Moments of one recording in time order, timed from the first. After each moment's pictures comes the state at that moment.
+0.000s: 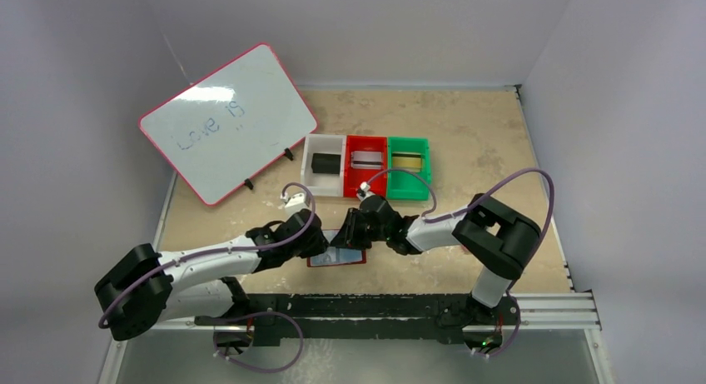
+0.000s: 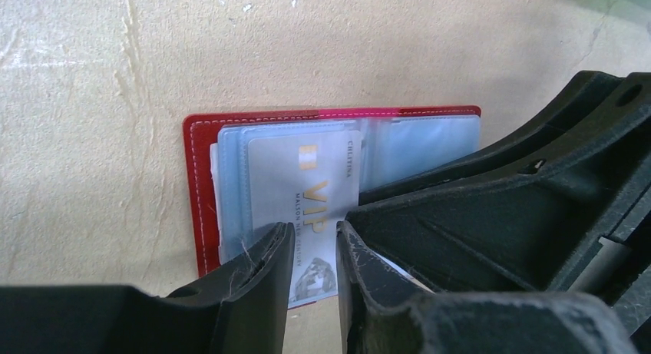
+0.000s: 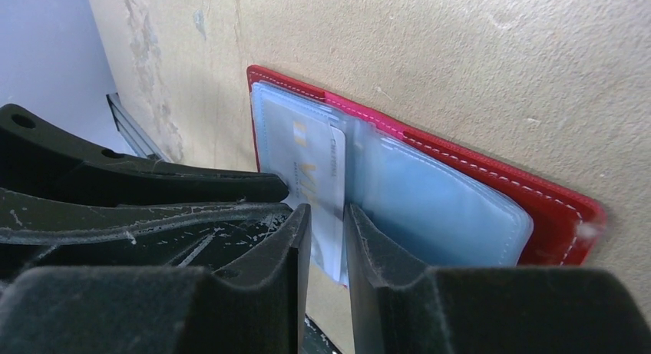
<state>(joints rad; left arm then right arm) -0.92 1.14 0.45 -0.20 -0.26 -1.03 0.95 1.72 0.65 0.39 -0.18 1.10</state>
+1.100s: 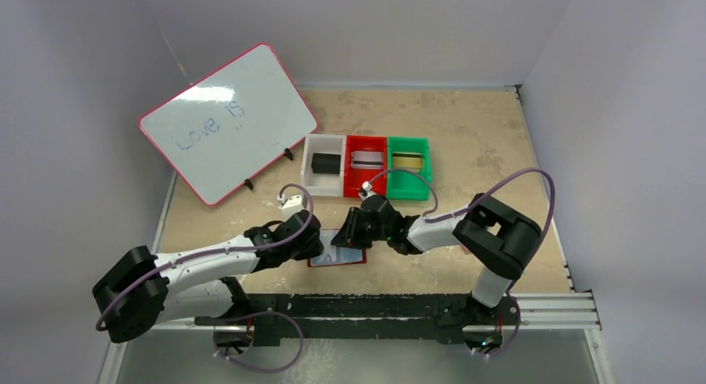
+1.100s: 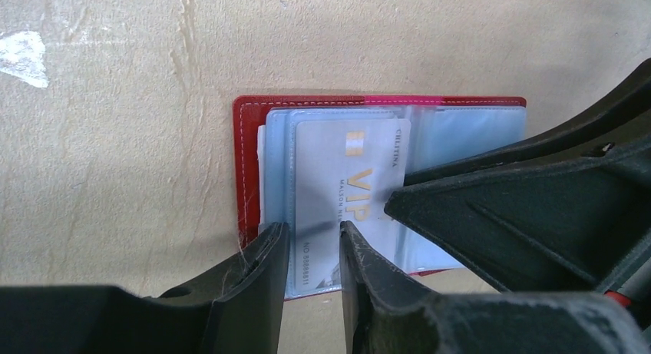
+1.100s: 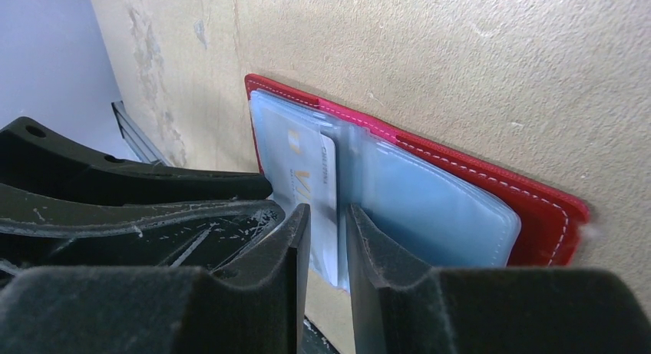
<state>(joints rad) -0.92 1.12 0.46 -0.31 -0.29 -1.04 0.93 1.72 0.64 0.40 -0.17 1.11</state>
